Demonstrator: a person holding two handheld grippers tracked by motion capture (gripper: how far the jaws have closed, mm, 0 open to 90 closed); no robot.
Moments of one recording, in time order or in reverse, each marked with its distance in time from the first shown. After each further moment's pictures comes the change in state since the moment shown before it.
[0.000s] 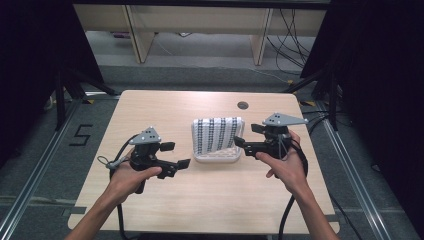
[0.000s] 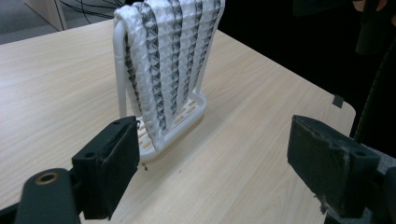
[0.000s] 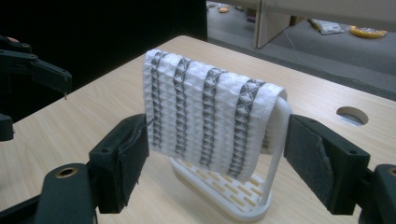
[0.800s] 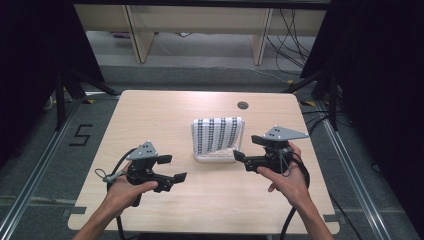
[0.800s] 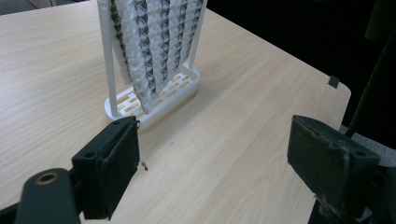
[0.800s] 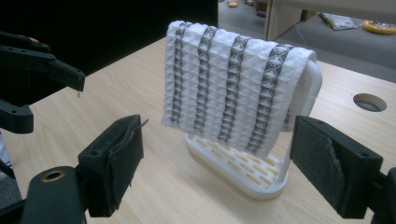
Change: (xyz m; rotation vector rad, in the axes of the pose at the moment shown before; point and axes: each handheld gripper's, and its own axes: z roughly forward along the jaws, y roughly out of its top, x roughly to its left) left arm -0.005 -0.033 -0.005 0.018 -0.022 0.004; right arm 0.014 -0.024 -0.009 0.012 0.033 -0.028
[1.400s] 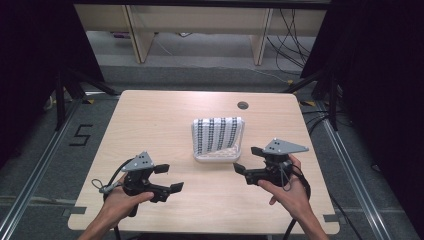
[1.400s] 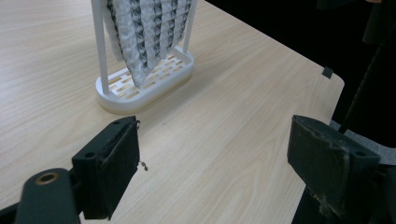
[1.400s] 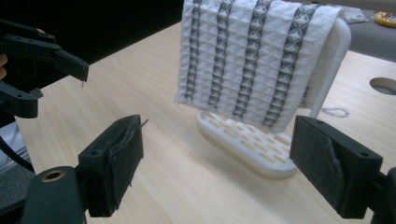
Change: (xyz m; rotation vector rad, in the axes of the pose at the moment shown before) left arm -0.006 -0.025 -0.006 -0.003 -0.018 -0.024; right arm 0.012 -0.026 -0.006 0.033 0.029 0.018
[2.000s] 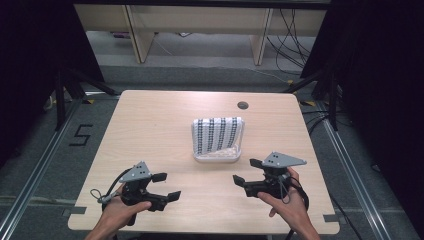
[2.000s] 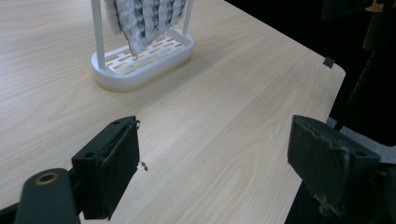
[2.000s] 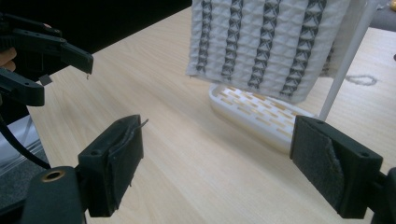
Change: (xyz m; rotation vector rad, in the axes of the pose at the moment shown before) left arm 0.000 -0.028 0.001 0.005 0.002 -0.011; right arm 0.004 -0.031 0.005 0.001 0.026 0.001
